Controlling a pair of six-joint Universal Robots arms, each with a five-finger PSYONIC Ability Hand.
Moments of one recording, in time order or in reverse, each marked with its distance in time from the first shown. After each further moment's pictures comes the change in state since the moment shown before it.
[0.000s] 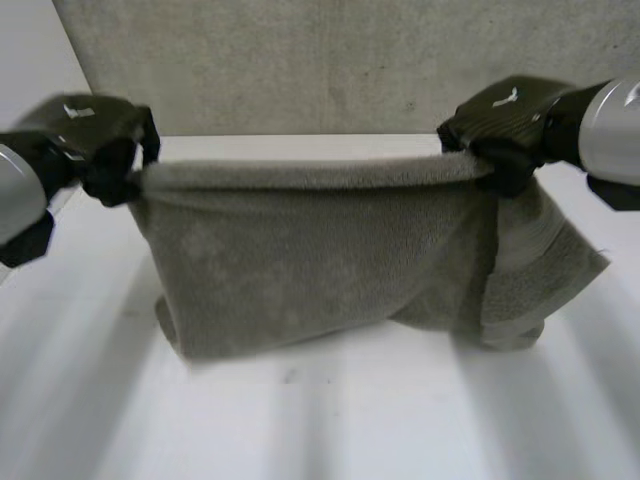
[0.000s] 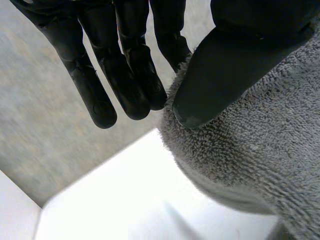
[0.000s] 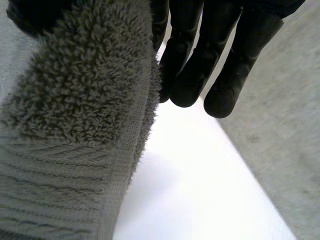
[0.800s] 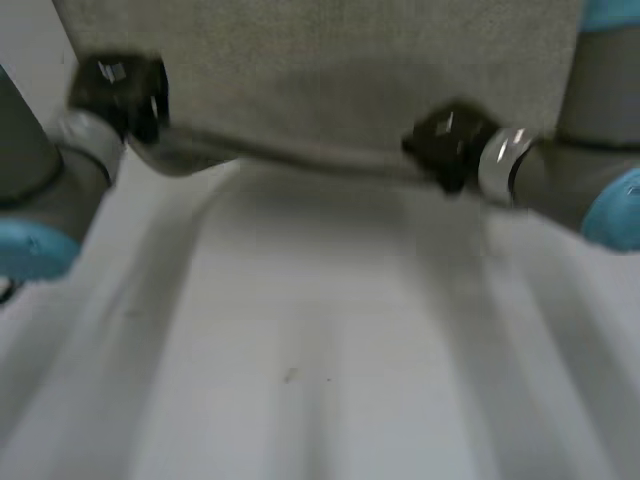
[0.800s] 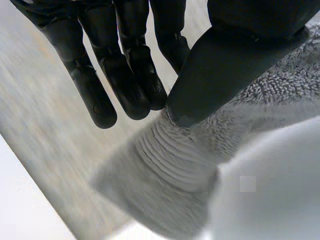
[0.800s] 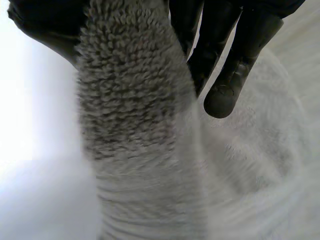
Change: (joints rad) left arm -0.069 -0.337 0.133 0.481 -0.202 -0.023; right arm 0.071 0.300 -0.046 -0.364 0.086 -0.078; left_hand 0.011 0.000 0.001 0.000 0.005; right_hand 0.000 0.000 0.000 0.000 0.012
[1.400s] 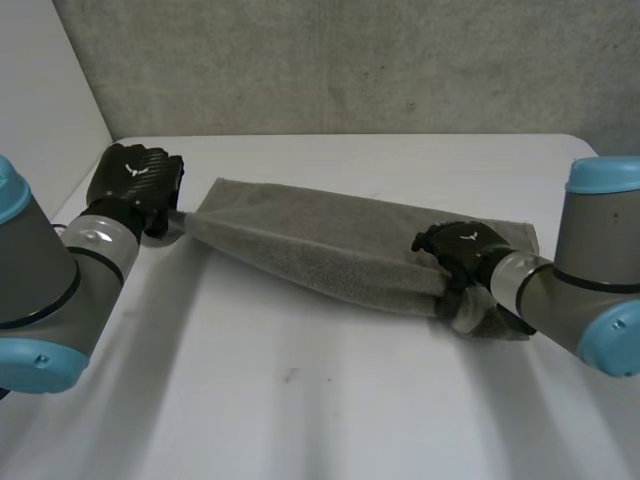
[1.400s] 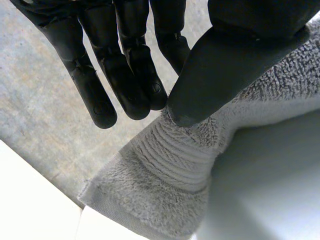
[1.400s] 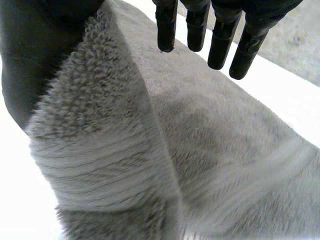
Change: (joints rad) left arm -0.022 0.144 -0.423 0.176 -0.003 0.153; right arm -0.086 -0.133 0.693 -0.404 -0.001 0.447; left_hand 0.000 0.000 0.000 0.000 0.000; right_hand -1.092 -1.085 -1.088 -1.080 -1.113
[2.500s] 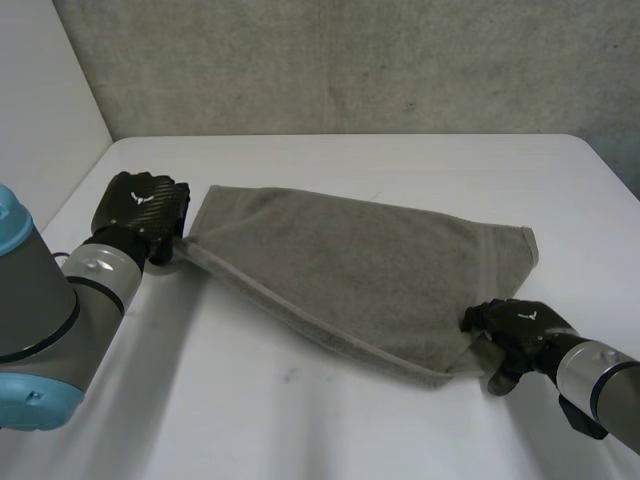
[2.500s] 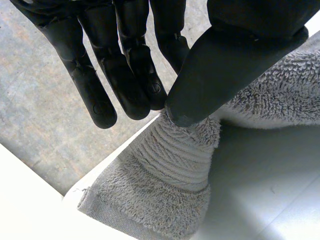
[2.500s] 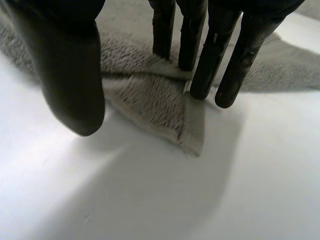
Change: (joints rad) left arm -0.009 0.035 -0.102 0.002 0.007 -0.021; right arm -0.207 -0.293 0.583 -0.159 -0.084 -0.043; left_hand 0.000 0.000 0.000 0.000 0.000; right_hand 0.339 0.322 0.347 0.332 0.333
